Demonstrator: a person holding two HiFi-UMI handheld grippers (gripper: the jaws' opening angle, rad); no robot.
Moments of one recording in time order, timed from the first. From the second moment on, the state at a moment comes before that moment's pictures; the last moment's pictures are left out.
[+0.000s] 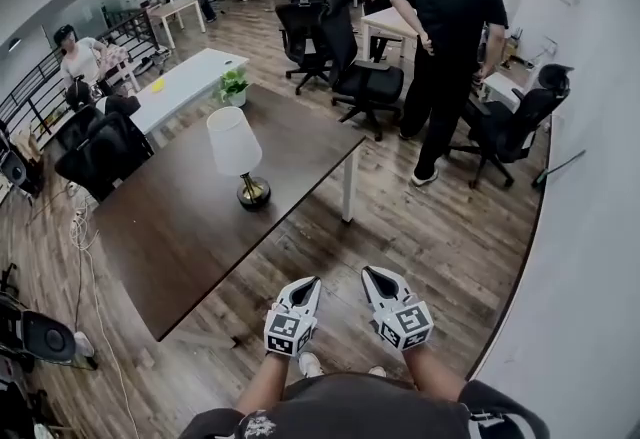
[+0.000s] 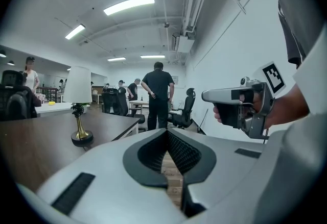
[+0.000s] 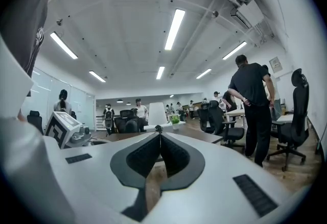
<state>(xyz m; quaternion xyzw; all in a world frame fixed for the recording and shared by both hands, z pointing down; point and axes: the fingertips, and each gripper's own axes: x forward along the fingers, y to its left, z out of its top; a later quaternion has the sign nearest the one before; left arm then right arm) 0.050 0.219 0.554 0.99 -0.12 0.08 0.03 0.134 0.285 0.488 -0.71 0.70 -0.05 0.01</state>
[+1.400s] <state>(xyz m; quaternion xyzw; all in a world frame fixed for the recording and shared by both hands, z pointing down) 0.009 0.035 0.558 0.98 -0.19 0.07 0.04 0.104 0.075 0.501 -0.66 0.75 -0.04 -0.02</state>
